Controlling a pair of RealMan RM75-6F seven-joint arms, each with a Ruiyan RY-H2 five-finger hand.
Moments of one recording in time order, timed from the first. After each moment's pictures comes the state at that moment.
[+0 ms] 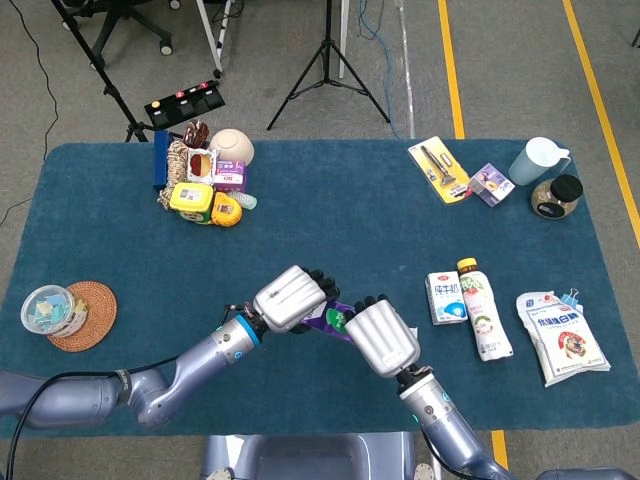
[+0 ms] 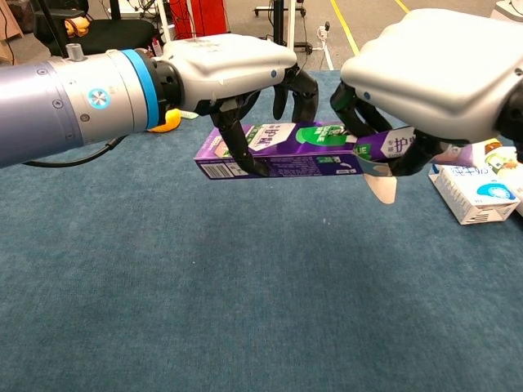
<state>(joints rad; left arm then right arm) -0.98 -1.55 -0.17 -1.64 1.30 0.89 0.41 0.59 -1.47 0.11 -2.07 -1.27 1.22 -1.30</state>
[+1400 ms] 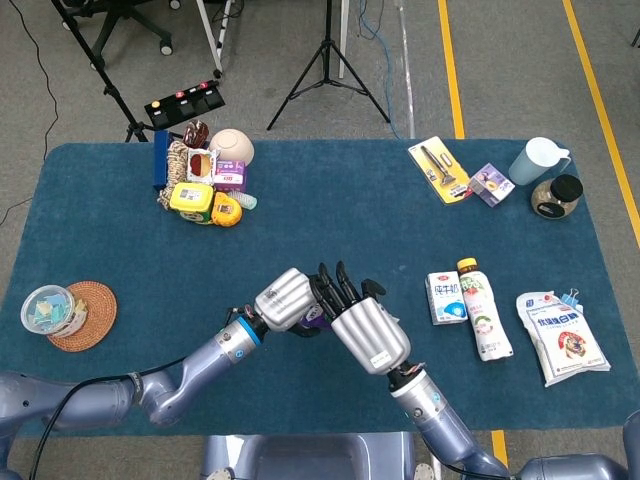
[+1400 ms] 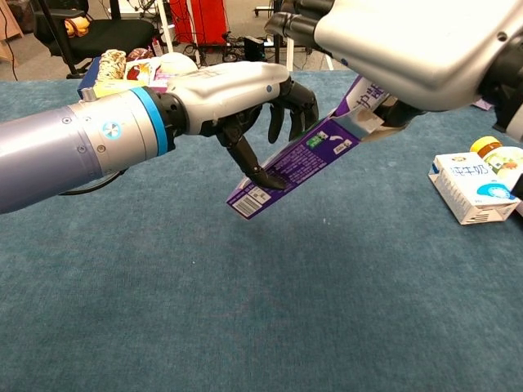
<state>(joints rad) -0.94 -1.67 -0.15 -1.46 1.41 0.96 0.13 0.66 -1.51 0.09 -2.00 -1.42 1.33 -1.48</state>
